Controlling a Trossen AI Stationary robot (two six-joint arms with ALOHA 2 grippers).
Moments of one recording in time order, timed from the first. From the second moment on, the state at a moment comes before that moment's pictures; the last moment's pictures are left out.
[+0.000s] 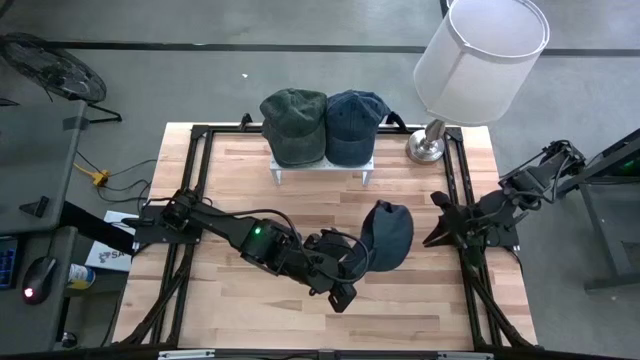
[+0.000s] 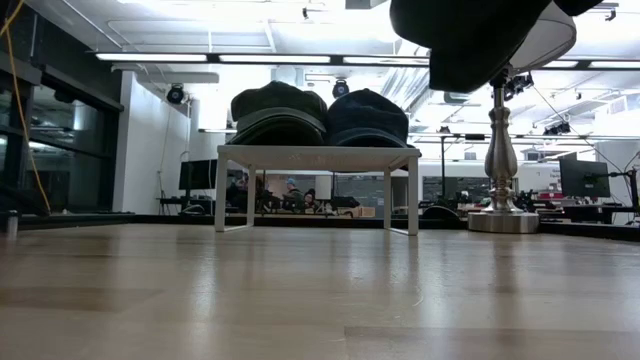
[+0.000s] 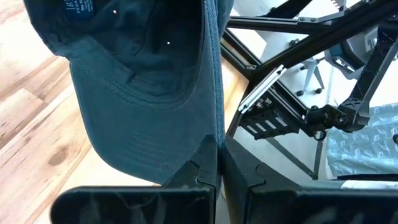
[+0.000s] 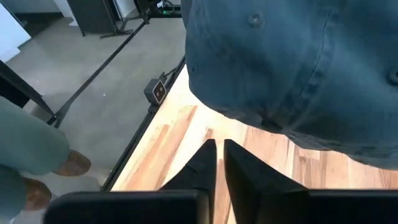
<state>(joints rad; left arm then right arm) -0.45 2.03 2.33 -0.99 -0.30 -1.03 0.57 0.64 0.84 -0.68 0.10 0.27</state>
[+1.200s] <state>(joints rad) -0.45 2.03 2.33 -0.91 -0.36 -1.03 0.57 0.52 0.84 -0.88 0.13 0.26</state>
